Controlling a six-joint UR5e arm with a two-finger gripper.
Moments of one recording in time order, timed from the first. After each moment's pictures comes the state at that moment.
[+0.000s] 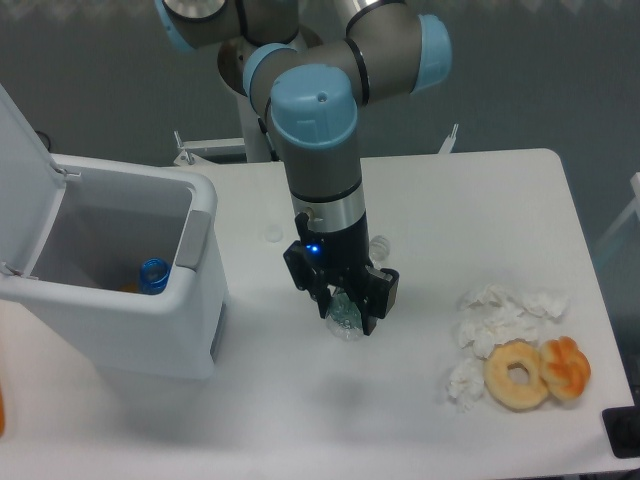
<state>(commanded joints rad) 2.39 -1.86 -1.52 -0.92 1.53 0.91</state>
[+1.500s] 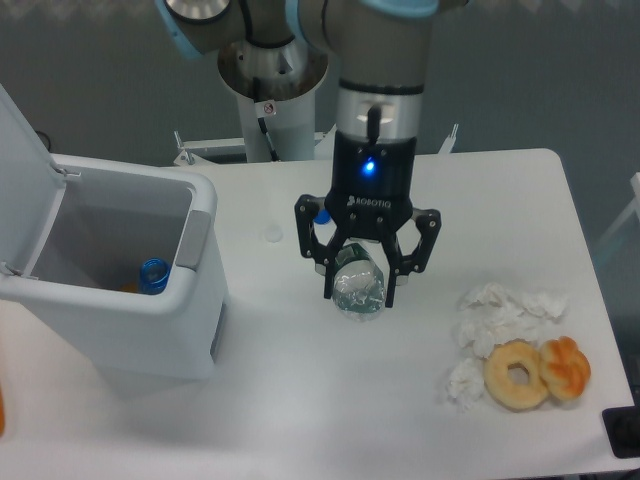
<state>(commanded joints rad) 2.54 -1.76 -1.42 -0.91 1.06 0.39</state>
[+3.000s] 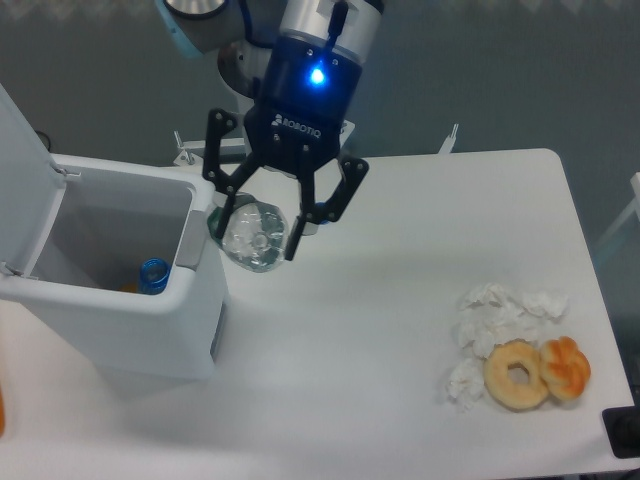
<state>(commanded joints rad) 2.45 -1.68 -1.45 -0.89 0.85 0.25</state>
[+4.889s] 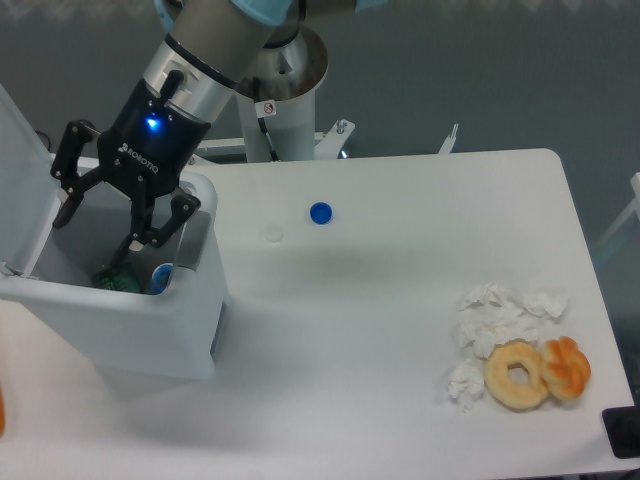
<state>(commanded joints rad) 2.31 -1.66 -1.58 -0.88 0.77 0.43</state>
